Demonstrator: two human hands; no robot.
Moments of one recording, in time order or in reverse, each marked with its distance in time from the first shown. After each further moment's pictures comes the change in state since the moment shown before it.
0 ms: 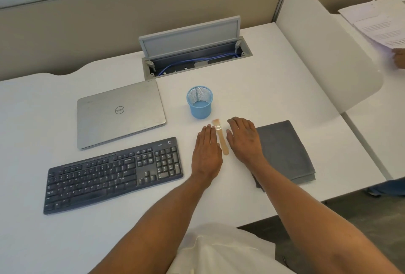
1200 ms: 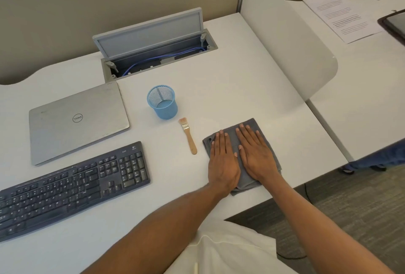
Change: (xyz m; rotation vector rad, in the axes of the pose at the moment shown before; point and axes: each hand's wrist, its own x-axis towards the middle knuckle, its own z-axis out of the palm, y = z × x) left_hand -0.018 0.127 0.076 -0.119 -0.202 0.024; right_hand -0.110 0.114 -0.022 0.033 -0.244 0.154
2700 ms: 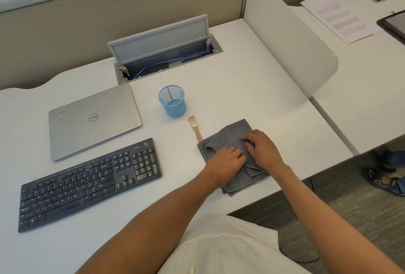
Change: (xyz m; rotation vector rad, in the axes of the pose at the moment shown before) left_hand -0.017 -0.027 -0.060 0.366 -0.109 0.782; right_hand 0.002 -0.022 -0.038 0.394 -0.103 0.177
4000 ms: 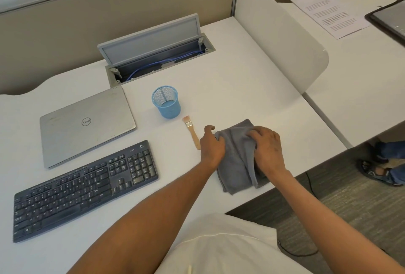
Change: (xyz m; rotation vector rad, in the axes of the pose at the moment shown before) left_hand 0.030 -0.011 -0.038 -1.039 0.244 -1.156; right_hand -0.031 -0.022 -0.018 -0.206 0.185 0.089
